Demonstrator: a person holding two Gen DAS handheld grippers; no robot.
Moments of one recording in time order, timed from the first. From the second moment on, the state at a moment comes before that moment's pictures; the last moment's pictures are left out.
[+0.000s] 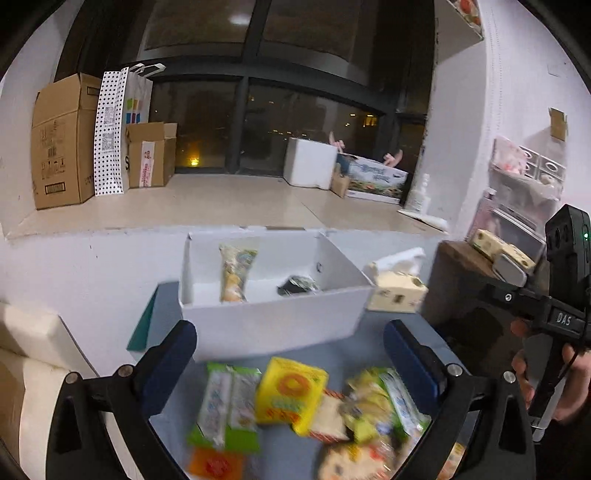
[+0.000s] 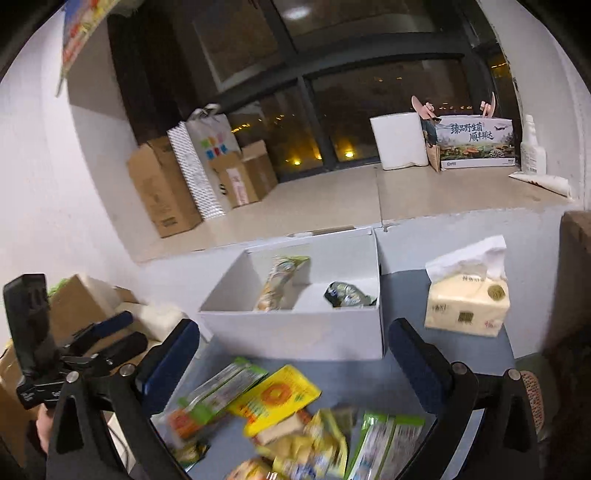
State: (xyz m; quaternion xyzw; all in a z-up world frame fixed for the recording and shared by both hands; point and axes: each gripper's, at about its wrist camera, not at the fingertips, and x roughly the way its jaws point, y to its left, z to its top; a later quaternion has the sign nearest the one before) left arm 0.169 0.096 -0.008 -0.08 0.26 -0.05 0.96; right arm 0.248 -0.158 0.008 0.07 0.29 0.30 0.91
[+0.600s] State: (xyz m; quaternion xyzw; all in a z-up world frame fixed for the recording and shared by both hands) left arm 0.077 0.064 -0.017 -0.08 0.25 -0.09 0.96; right arm 0.121 -0.225 -0.046 0.03 0.30 0.26 0.92
